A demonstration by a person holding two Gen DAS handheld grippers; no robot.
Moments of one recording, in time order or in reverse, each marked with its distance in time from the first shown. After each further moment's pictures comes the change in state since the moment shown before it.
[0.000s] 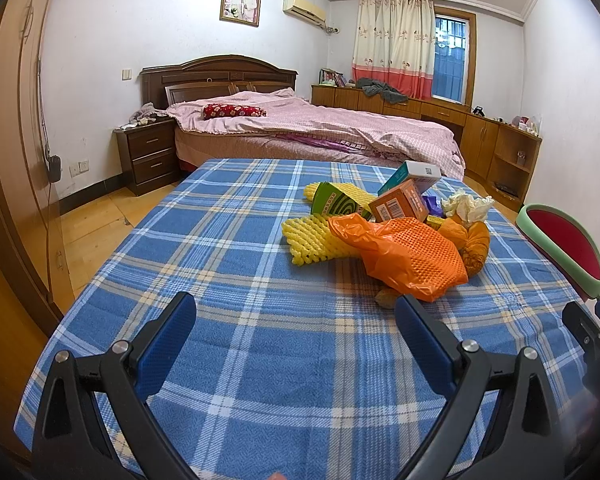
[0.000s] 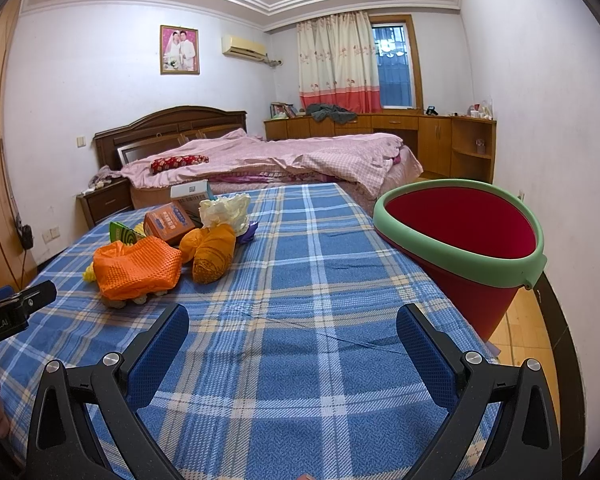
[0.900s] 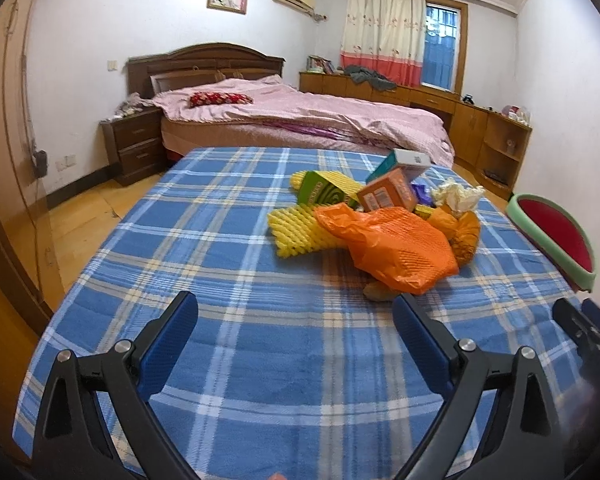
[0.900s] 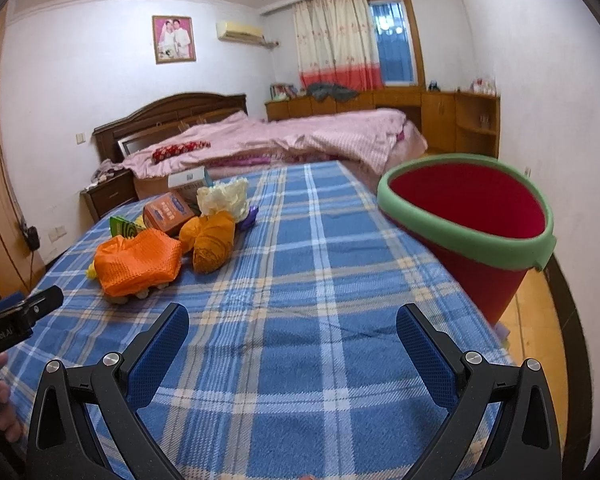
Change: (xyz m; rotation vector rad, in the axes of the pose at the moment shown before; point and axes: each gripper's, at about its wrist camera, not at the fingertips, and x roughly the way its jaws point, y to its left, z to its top) left arm 0.006 -0.005 0.006 0.015 0.058 -0.056; right arm 0.009 -0.011 0.004 0.057 0.093 0.041
